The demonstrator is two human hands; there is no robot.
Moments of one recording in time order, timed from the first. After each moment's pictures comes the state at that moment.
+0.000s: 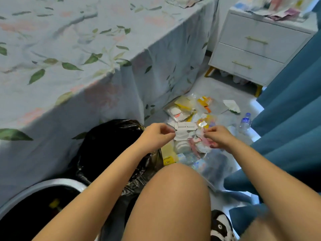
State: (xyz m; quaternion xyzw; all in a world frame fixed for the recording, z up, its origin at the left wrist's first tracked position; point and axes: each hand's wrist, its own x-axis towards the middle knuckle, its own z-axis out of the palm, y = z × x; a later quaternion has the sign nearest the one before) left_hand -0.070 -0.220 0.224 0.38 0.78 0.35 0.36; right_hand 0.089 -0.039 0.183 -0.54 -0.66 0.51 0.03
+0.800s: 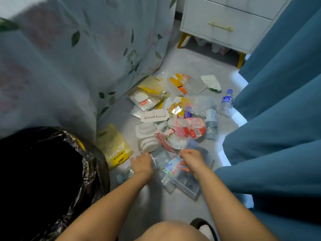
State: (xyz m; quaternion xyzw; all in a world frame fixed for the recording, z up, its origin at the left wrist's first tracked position) left_hand 0.000 -0.091 -0.072 0.39 0.87 -0.08 0.28; right_hand 0.136 0.000 0.001 -0.67 -0.43 0.61 0.06
